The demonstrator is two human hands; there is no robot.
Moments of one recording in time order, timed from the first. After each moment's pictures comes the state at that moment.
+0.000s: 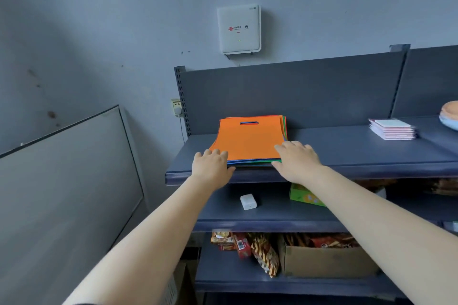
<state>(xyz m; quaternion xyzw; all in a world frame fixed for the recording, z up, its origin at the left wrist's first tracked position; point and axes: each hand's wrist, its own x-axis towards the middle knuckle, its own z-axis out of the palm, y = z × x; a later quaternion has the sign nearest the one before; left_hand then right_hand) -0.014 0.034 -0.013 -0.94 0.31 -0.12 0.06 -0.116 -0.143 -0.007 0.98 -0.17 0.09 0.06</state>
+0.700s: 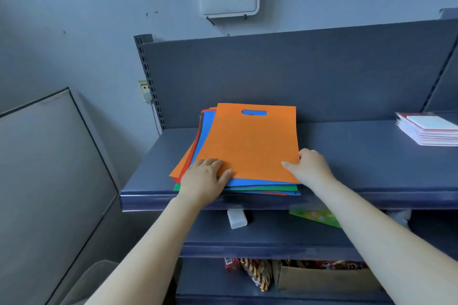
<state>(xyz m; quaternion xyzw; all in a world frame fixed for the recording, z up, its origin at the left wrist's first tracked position) 0.114 -0.046 -0.087 -0.93 0.34 -0.07 -0.13 0.004 -0.263 -0.067 0.90 -0.34 0.12 -0.26</state>
